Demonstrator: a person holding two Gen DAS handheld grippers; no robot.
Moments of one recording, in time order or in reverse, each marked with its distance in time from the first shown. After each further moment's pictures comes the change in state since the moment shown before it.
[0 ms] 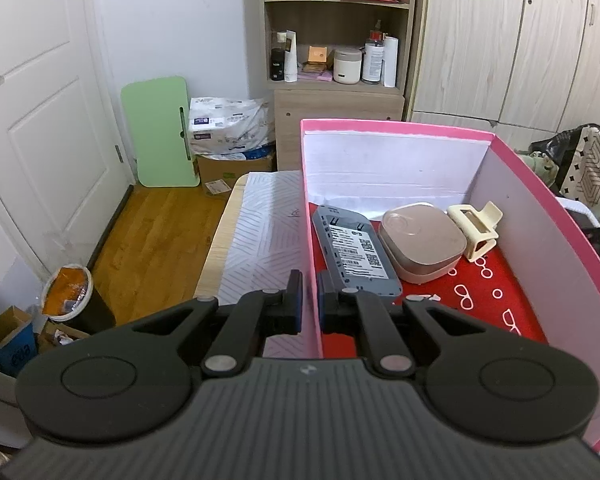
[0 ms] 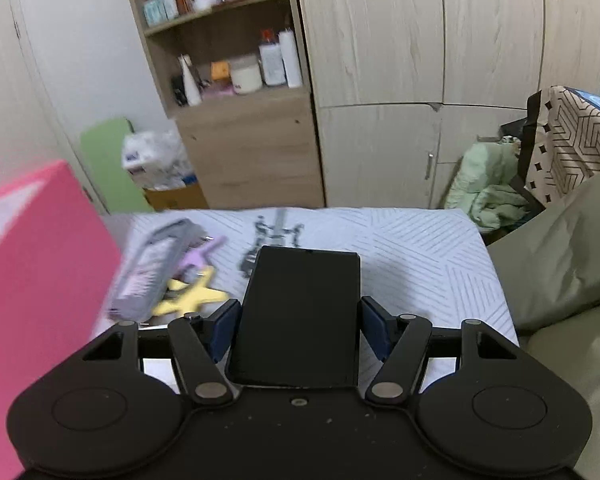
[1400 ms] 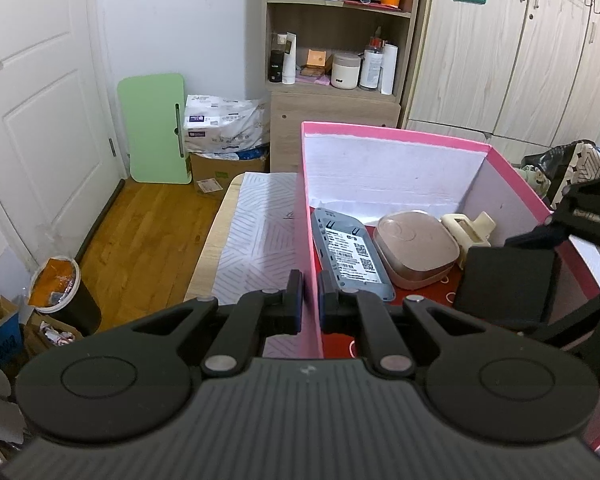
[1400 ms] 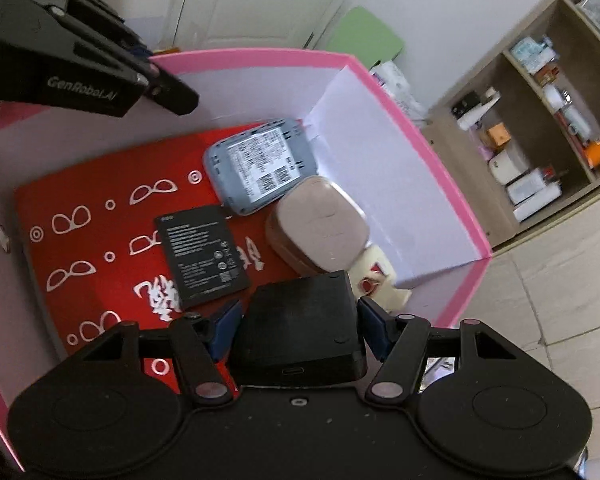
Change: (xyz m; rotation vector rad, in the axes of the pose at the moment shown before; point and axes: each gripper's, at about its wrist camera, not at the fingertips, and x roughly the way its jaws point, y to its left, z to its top) left arm 0.001 0.010 -0.002 -0.055 -0.012 -0.047; right arm -0.032 0.260 -0.022 -1.082 0.211 0.115
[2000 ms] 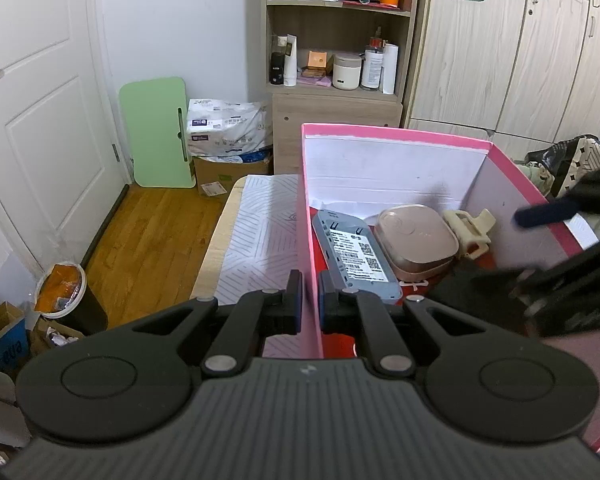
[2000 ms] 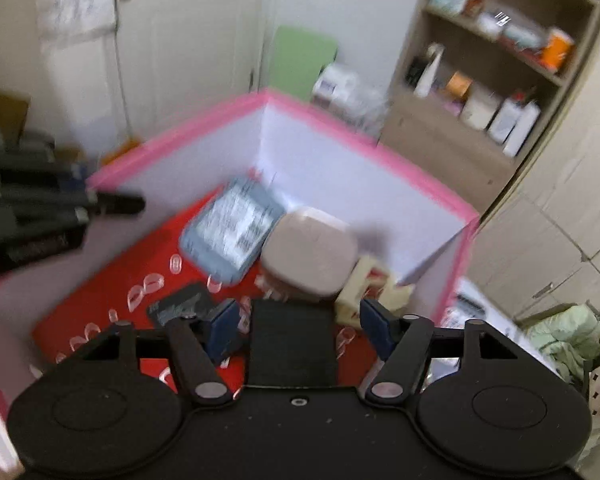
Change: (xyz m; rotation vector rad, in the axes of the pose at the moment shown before) left arm -0.001 -0.005 -0.001 0.021 -0.004 0.020; right arm -0.023 -0.037 -0.008 0.403 -0.145 0.072
